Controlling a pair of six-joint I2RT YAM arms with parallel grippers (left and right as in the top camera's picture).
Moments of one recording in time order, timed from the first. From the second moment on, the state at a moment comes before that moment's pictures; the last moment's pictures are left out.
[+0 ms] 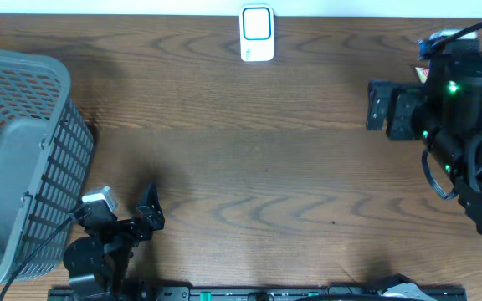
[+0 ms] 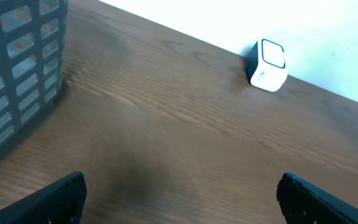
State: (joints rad) left arm 0.16 0.03 0.30 -0.61 0.21 -0.30; right arm 0.34 1.26 1.90 -1.24 0.28 0.21
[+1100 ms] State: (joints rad) left arm 0.16 0.03 0.30 -0.61 0.21 -0.30; right arm 0.00 0.15 0.25 0.05 0.11 0.07
